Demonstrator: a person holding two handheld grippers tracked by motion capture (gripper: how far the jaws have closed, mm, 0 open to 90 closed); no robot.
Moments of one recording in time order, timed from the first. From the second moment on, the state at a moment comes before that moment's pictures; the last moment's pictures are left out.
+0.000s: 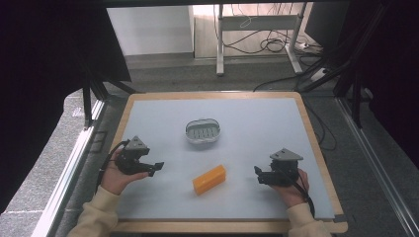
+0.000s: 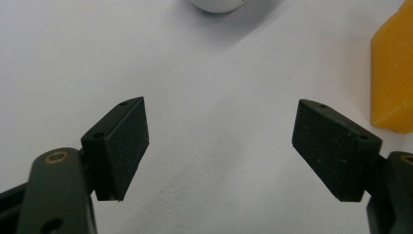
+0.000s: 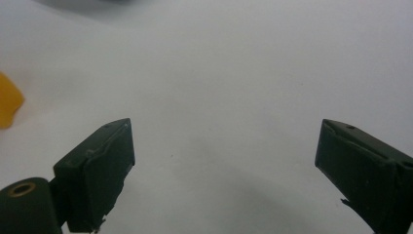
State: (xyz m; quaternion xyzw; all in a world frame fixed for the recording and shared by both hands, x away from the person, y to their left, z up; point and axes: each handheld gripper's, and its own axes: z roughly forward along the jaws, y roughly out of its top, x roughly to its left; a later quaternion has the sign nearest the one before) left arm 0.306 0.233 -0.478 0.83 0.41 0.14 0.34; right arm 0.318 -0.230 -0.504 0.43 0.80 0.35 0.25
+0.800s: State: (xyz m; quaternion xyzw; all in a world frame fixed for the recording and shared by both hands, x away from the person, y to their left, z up) left arm 0.300 0.233 -0.473 0.83 0.41 0.13 0.35; right arm 0.314 -0.243 -0.504 0.43 0.79 0.36 0.24
